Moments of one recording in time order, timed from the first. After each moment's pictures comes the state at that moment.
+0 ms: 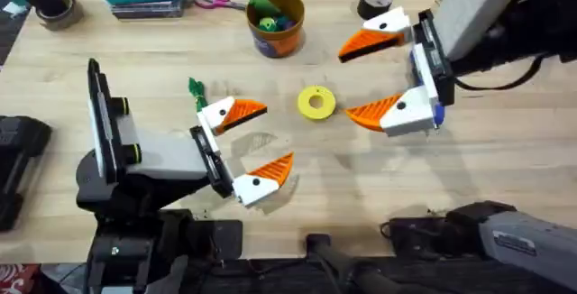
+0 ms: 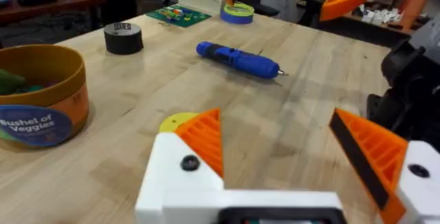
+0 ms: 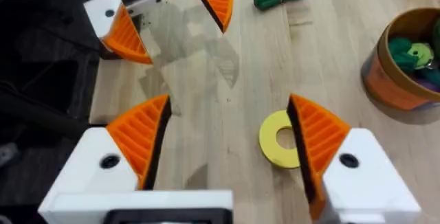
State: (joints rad) left arm 0.02 0.01 0.01 -0.12 1.11 -0.02; right arm 0.21 1.27 1.14 -1.11 -0.97 -1.09
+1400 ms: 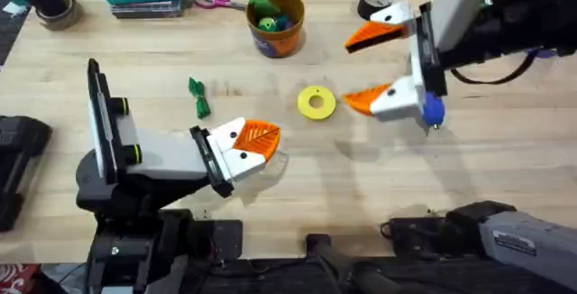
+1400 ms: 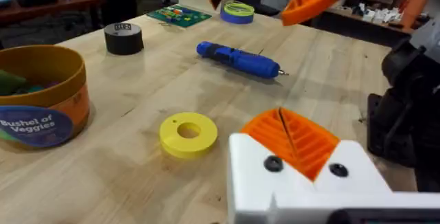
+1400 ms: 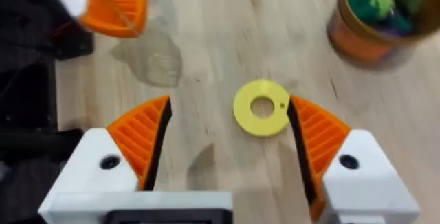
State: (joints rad) left arm 0.02 0.01 0.01 -0.12 1.11 -0.01; right arm 0.21 1.27 1.14 -1.01 -0.83 -0.94
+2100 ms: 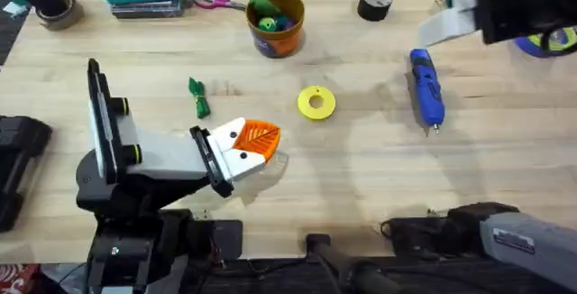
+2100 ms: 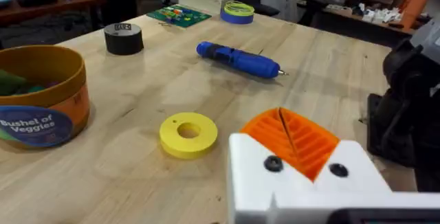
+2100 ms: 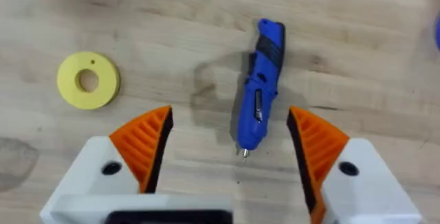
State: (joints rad) left arm 0.02 0.01 0.01 -0.12 1.11 -0.01; right arm 0.13 1.27 1.42 -1.23 0.05 -0.05
